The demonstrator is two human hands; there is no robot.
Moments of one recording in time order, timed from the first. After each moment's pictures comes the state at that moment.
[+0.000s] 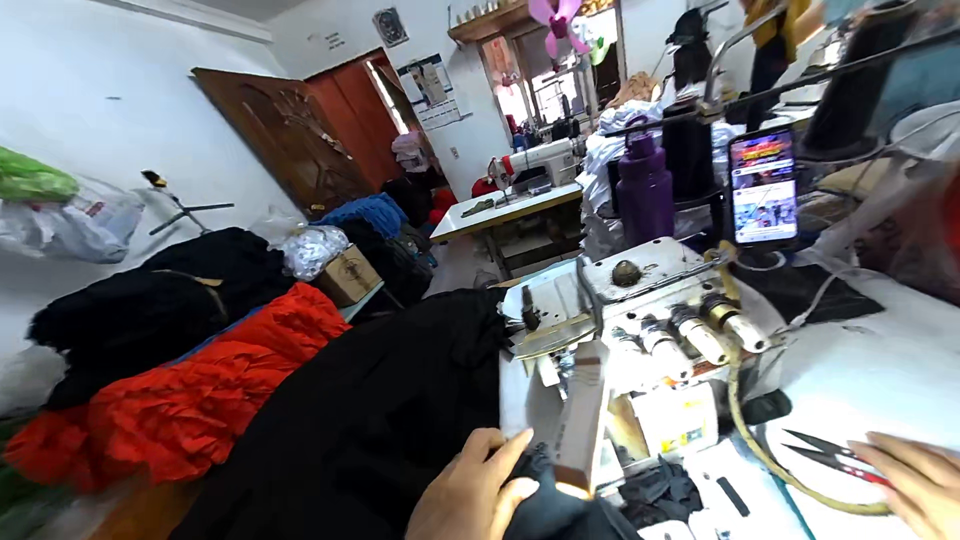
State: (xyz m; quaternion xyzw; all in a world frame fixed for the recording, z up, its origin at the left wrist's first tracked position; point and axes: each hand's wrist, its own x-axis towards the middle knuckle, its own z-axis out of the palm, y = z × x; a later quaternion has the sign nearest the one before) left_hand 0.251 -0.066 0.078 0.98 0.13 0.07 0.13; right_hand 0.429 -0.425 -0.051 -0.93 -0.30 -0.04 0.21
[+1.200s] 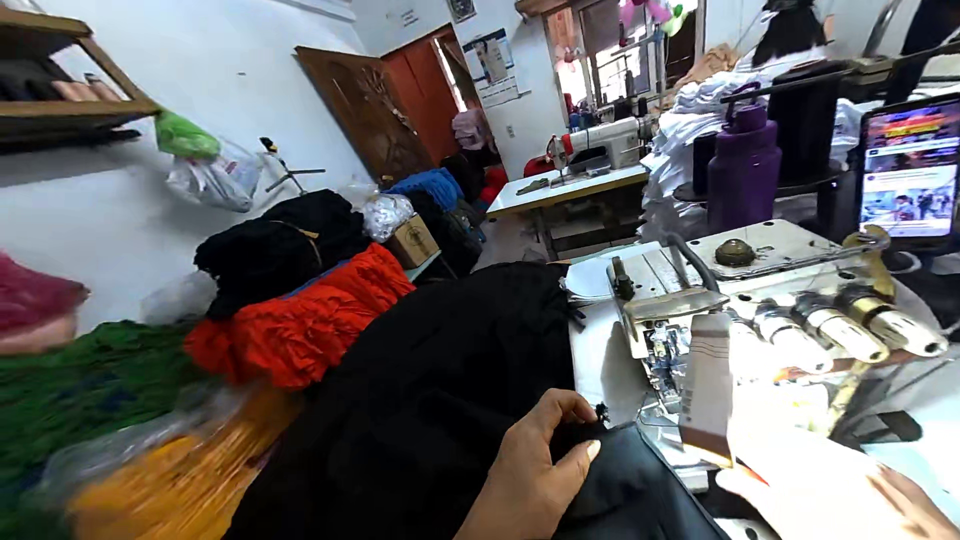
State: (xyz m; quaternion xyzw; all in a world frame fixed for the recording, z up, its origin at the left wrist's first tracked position) left_hand 0.231 -0.042 0.062 0.88 0.07 0.21 0.43; right_hand 0.364 -0.264 0.037 -0.83 -0.49 -0.10 0.23
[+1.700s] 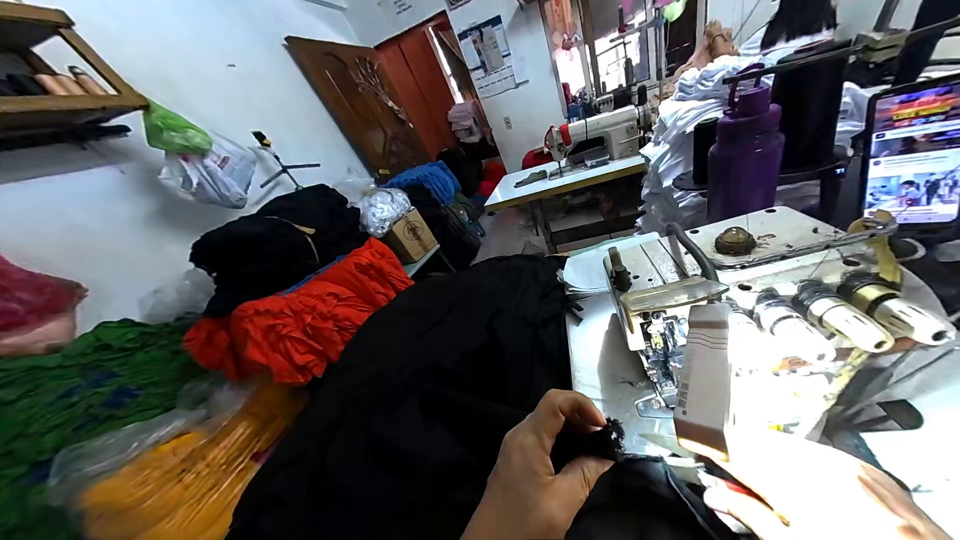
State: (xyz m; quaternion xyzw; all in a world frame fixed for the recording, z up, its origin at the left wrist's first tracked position) left_hand 0.232 -0.046 0.054 0.84 -0.03 0.26 0.47; right_hand 0.361 -0.265 0.037 -0.79 -0.54 -0.04 0.29
